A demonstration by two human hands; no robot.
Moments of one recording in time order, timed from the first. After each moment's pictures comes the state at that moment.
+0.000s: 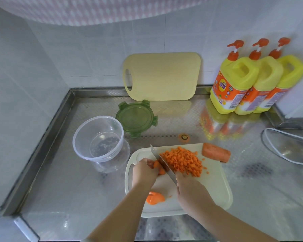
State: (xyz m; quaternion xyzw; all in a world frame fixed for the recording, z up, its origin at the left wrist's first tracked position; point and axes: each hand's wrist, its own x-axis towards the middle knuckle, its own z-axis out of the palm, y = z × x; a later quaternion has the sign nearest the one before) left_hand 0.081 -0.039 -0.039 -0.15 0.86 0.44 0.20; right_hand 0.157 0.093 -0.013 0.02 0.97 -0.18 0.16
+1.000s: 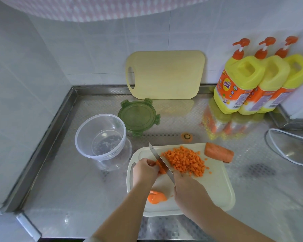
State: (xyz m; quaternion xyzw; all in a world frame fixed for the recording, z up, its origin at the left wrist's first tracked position) left_hand 0.080 -0.042 -0.042 -0.19 0.84 0.47 0.21; right_hand 0.156 0.080 -0.003 0.02 0.97 -0.18 0.14
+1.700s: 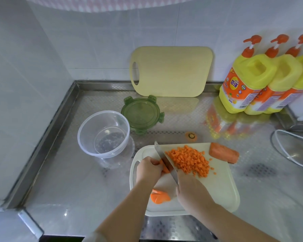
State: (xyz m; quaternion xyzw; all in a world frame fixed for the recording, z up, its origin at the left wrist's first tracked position) left_hand 0.077 -0.045 -0.035 -0.18 0.82 0.48 0.24; right_hand 0.144 0.077 -0.015 0.03 0.97 -0.15 0.20
